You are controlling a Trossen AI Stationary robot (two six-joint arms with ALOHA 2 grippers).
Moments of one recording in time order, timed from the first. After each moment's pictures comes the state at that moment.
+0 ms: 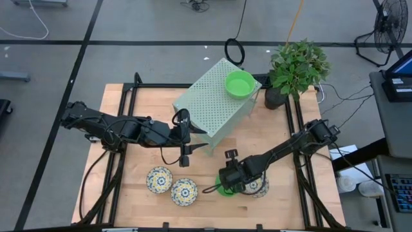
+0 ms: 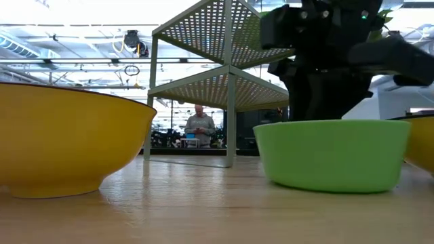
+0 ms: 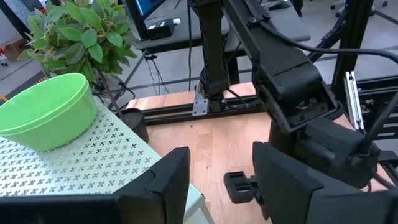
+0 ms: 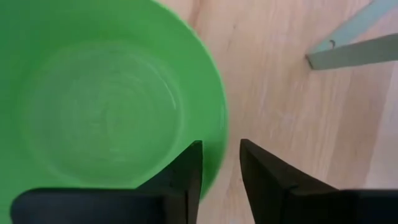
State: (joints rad) left arm -0.29 1.42 1.44 -0.34 -0.39 0.07; right arm 0.43 1.86 1.25 -0.70 0.29 0.15
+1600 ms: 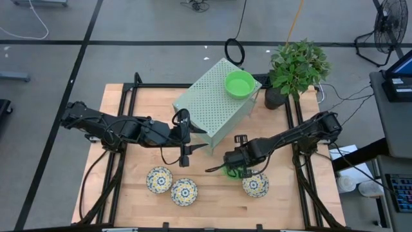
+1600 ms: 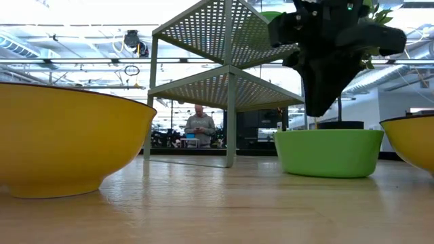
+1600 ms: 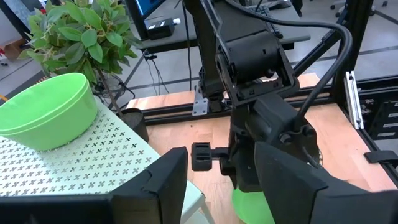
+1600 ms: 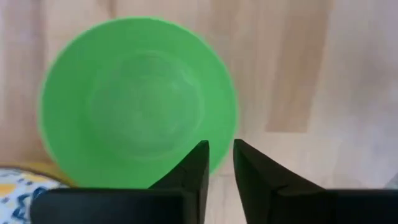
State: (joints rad) left arm -0.29 1.42 1.44 -0.34 -0.39 0.07; right arm 0.30 1.71 1.25 -0.96 0.22 0.18
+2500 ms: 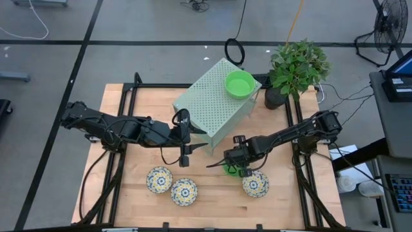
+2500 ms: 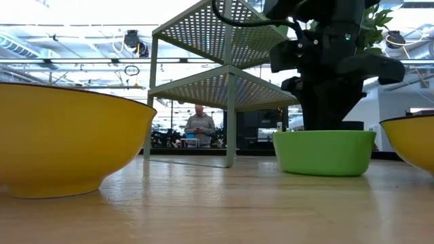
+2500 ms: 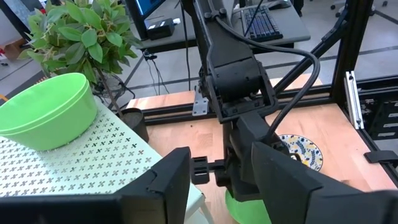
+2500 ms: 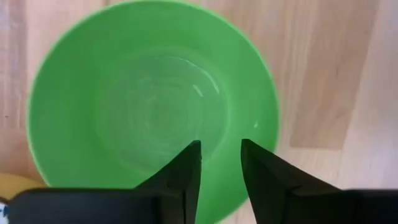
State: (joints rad) left arm -0.29 1.42 1.44 -0.34 -0.39 0.07; right arm 0.24 1.71 1.10 -0.77 0.13 0.11
